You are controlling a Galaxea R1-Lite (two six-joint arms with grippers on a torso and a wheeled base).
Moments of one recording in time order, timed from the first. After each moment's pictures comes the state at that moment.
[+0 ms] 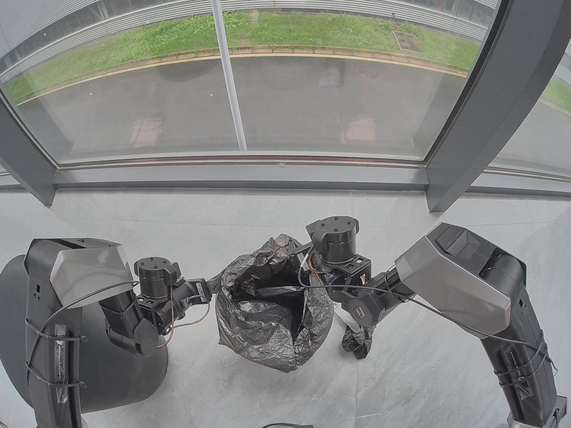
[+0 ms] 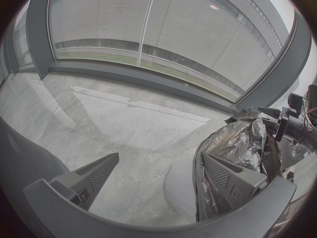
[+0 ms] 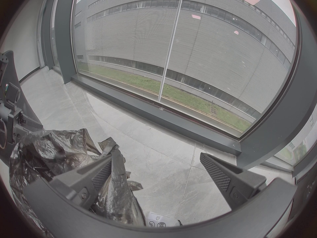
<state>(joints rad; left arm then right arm) -0.23 2.45 -0.77 -1.30 0.00 -0.29 0.63 2.57 -1.49 -0.87 -0.46 -0.26</state>
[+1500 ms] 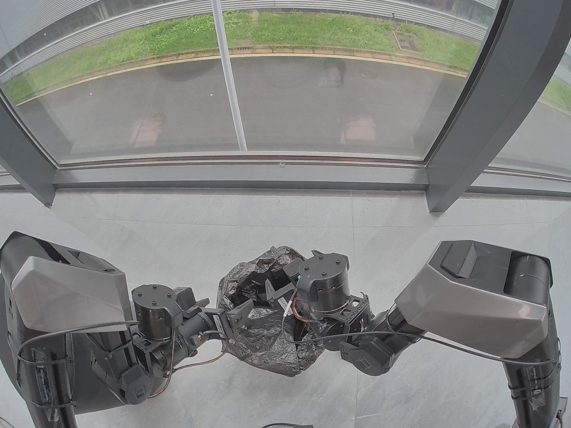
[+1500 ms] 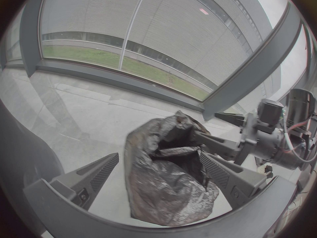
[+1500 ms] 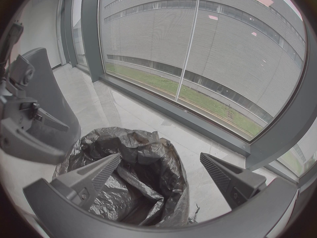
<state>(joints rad) -0.46 2.25 -0.36 -1.55 0.00 -0.37 0.80 2.41 -1.13 -1.01 -0.46 -0.26</state>
